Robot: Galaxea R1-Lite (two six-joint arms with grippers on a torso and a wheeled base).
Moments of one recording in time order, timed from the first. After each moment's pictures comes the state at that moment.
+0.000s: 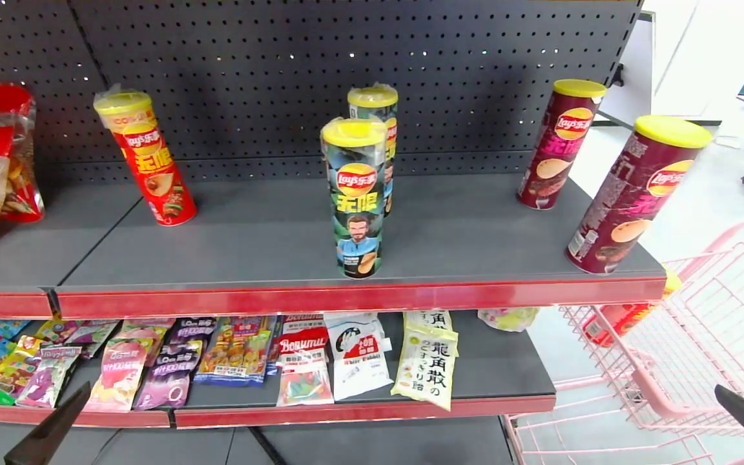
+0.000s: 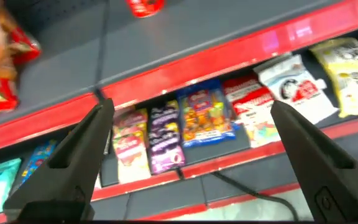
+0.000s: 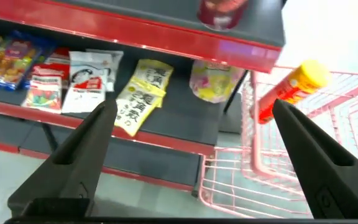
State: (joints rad) left arm -0.39 0.70 -0.22 -0.30 0.34 0.26; right arm 0.08 0.66 -0.26 -0.19 0.07 -0.16
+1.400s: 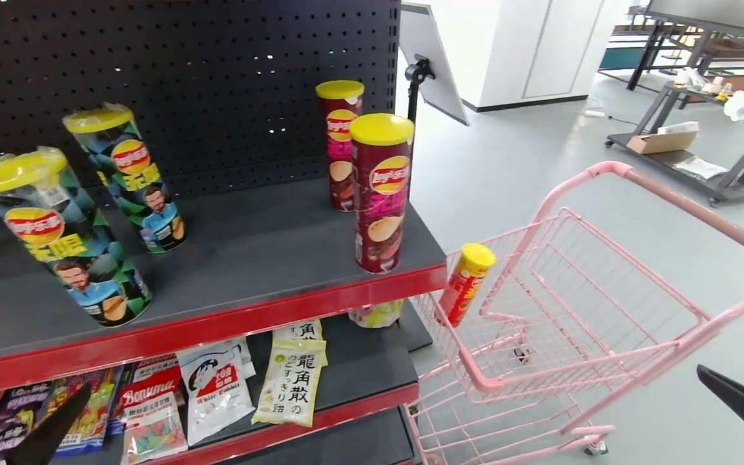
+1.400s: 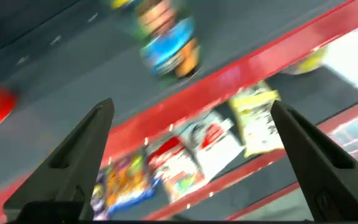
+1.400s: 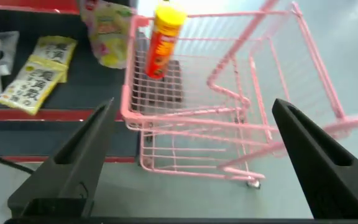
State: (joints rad) left arm -0.39 0.70 -0.22 -0.30 0.34 0.29; right arm 0.07 0.78 -0.31 -0.19 0.07 -0.17
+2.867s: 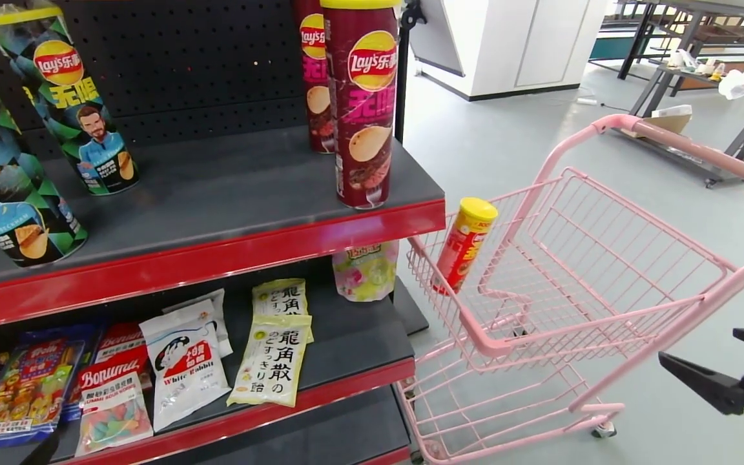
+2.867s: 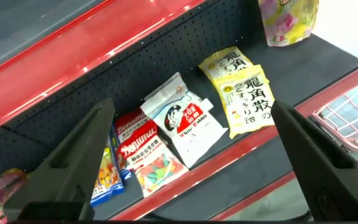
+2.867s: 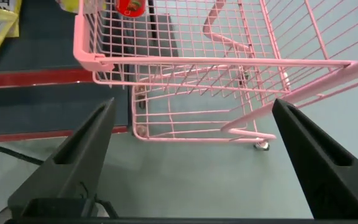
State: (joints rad) left arm -0.39 0.50 -0.17 -0.16 0.34 0.29; right arm 0.04 1.01 -0.35 -0.24 0.08 -0.15
